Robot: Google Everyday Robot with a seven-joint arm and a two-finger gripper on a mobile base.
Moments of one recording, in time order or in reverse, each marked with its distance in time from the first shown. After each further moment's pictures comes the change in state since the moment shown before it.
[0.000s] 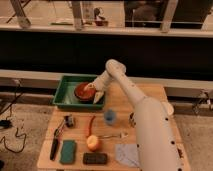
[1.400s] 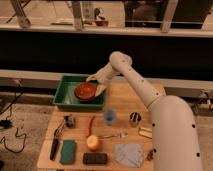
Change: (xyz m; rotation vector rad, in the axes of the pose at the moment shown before) arm -0.034 -0.019 -0.079 0.128 0.111 -0.032
